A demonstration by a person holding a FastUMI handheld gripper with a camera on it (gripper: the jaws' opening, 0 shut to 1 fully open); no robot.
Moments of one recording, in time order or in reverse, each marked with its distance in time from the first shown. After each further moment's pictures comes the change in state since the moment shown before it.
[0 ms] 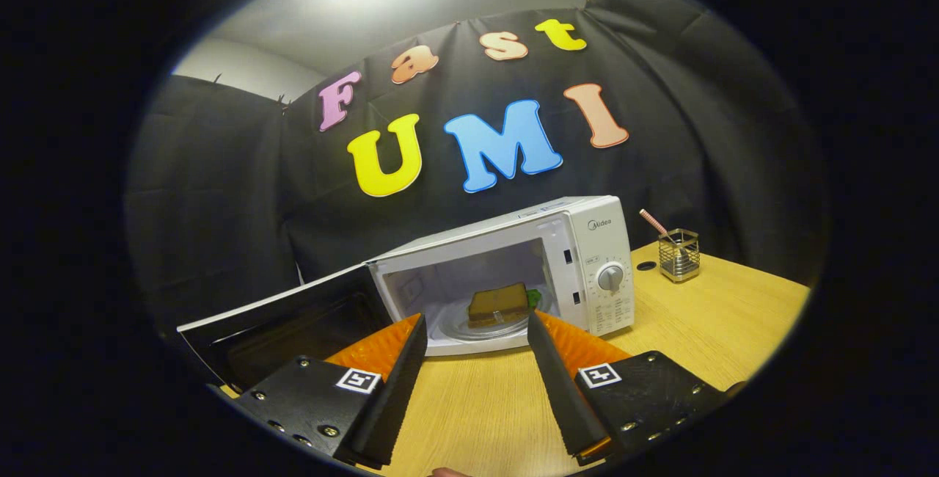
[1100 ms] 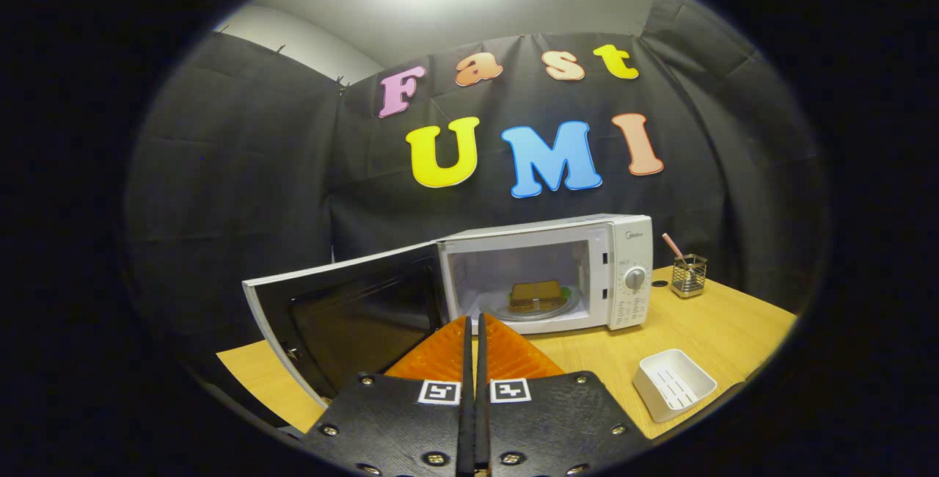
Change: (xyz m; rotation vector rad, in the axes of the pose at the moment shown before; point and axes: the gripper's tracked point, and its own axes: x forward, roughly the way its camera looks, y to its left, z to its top) arm -0.082 0.094 -0.011 -0.119 -0.010 0.118
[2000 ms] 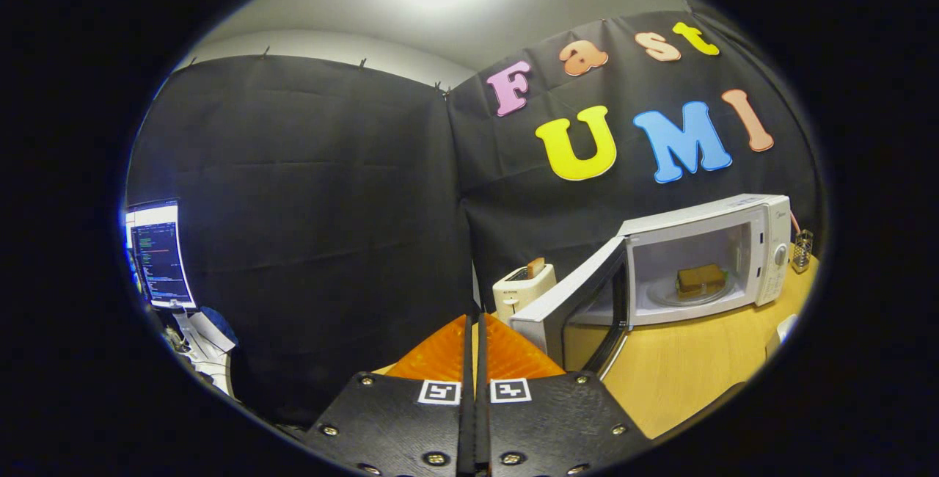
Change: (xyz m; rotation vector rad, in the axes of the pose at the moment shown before) arm -0.037 0.213 0.023 0.079 0.029 0.448
